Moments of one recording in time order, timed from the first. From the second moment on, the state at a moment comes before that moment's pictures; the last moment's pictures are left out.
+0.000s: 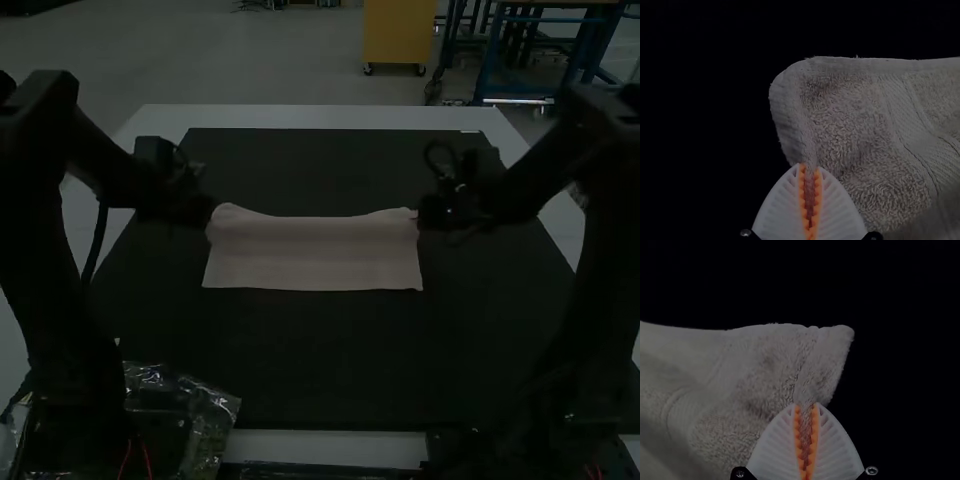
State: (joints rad) left arm 0.07 1.77 0.86 0.12 0.25 0.26; right arm 0.15 1.86 0.86 0.32 -0.38 0.02
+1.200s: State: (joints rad) left arm 0.07 1.52 0.69 -0.15 0.22 0.37; right arm 0.15 1.59 0.63 0.10 -0.45 -0.04
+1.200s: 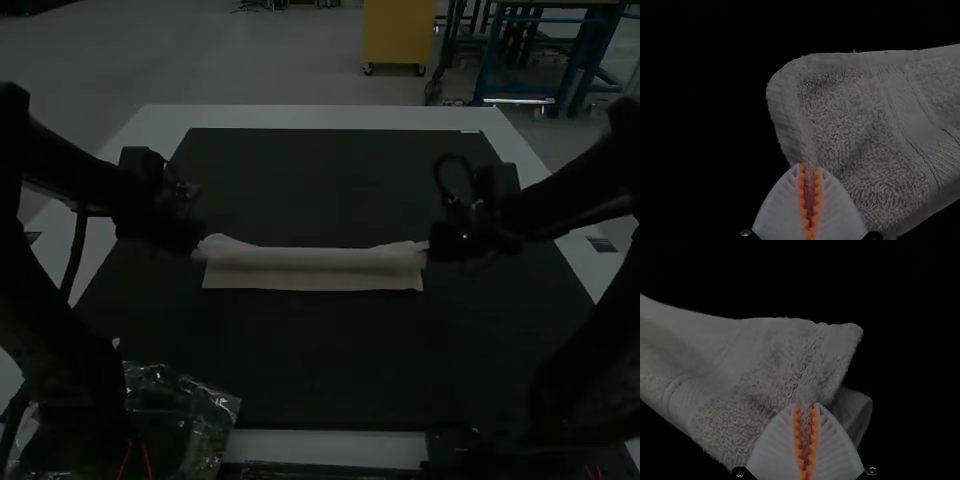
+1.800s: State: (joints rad) left arm 0.07 1.47 0.56 -0.03 0.20 0.42; right arm 0.13 1.58 0.55 0.14 -0.46 -0.05
